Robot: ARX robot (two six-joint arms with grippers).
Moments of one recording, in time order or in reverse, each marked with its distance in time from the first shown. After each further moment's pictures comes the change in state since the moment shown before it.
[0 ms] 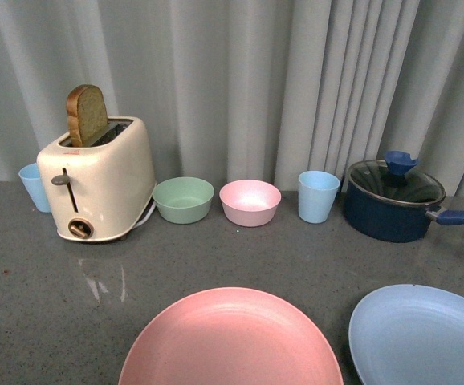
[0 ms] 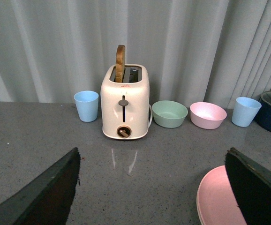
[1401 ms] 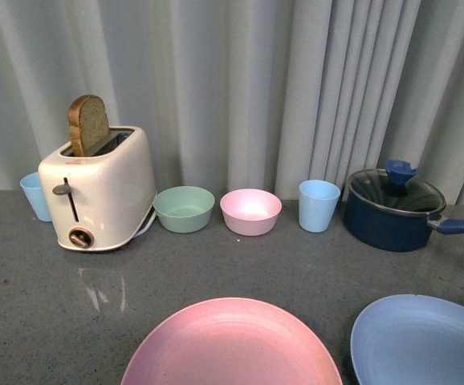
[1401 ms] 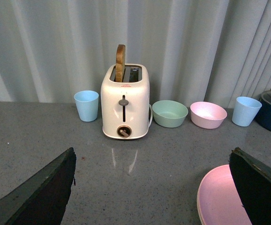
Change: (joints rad) left arm 0.000 0.000 0.000 0.000 0.000 0.000; right arm -0.433 1.903 0.752 0.112 -0.283 -0.120
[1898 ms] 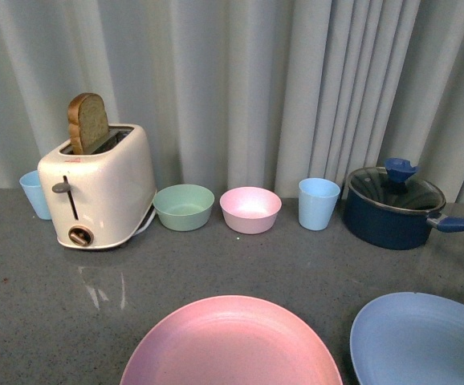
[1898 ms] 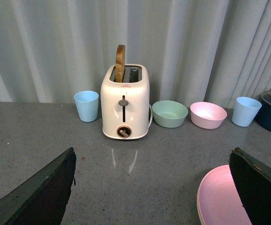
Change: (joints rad) left arm 0.000 0.000 0.000 0.000 0.000 0.000; right arm 0.063 0.089 0.070 -0.005 0.025 -0.004
